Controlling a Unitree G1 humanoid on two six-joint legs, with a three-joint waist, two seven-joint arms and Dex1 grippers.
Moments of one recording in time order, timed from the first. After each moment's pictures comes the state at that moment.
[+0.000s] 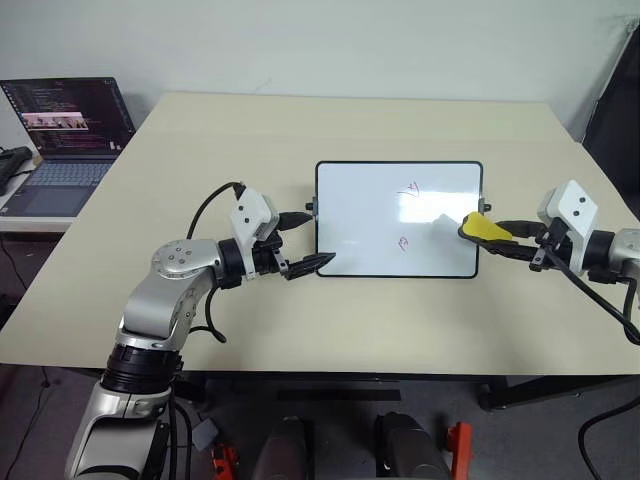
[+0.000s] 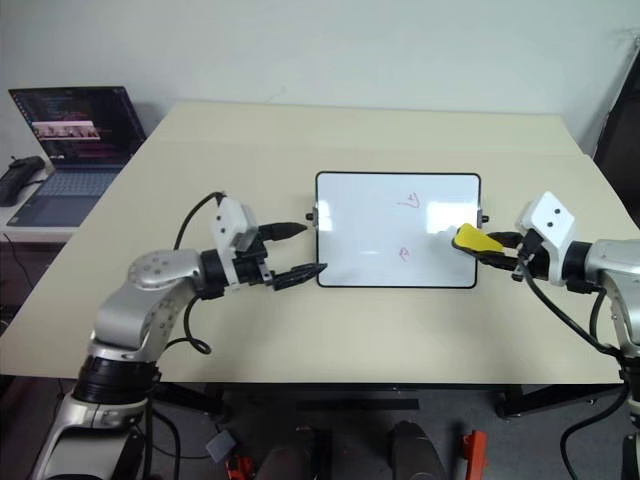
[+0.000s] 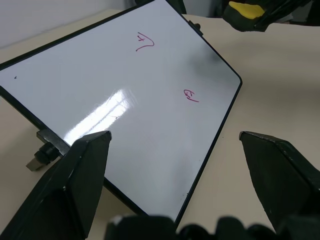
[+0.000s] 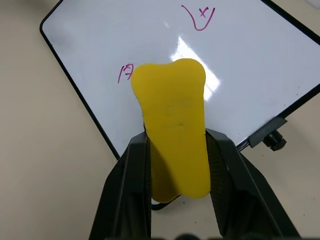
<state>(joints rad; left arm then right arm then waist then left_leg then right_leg) -0.50 0.56 -0.04 -0.10 -0.37 0.43 -0.93 -0.42 -0.91 -0.14 -0.04 0.27 0.46 1.06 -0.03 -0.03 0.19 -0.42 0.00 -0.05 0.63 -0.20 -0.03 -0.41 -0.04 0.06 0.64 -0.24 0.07</state>
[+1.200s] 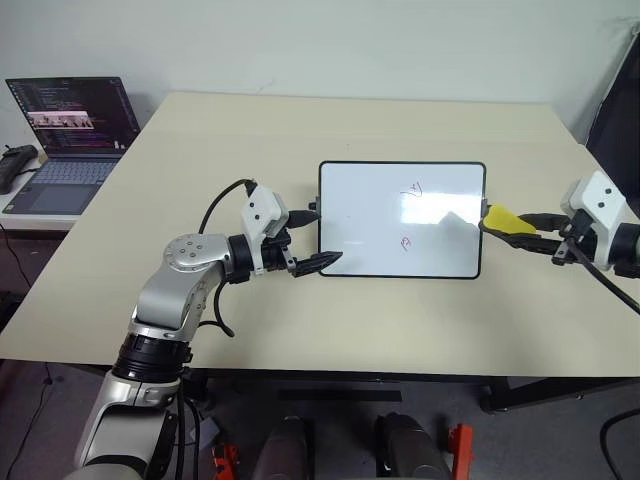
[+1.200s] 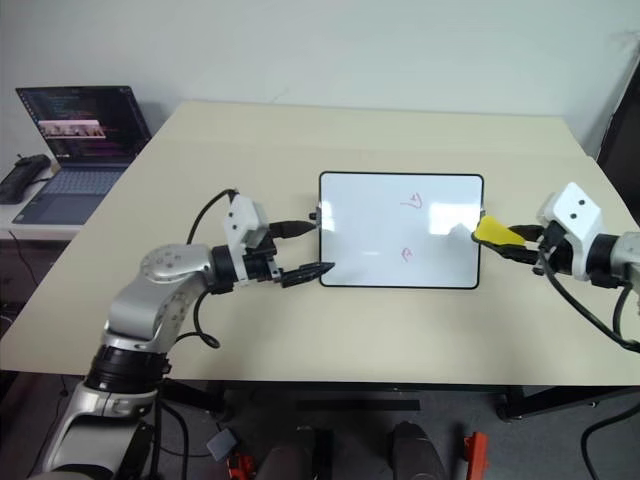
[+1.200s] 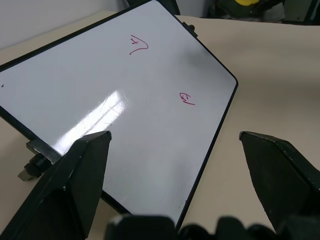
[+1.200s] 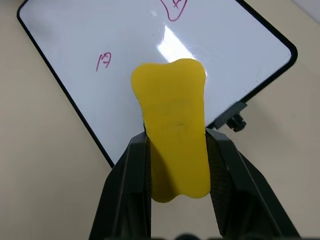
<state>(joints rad) -0.54 0.55 -0.08 -0.04 -0.35 0.40 -0.95 -0.41 -1.03 -0.16 0.03 0.29 0.43 1.07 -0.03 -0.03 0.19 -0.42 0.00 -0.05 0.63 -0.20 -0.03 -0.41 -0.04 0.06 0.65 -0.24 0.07</state>
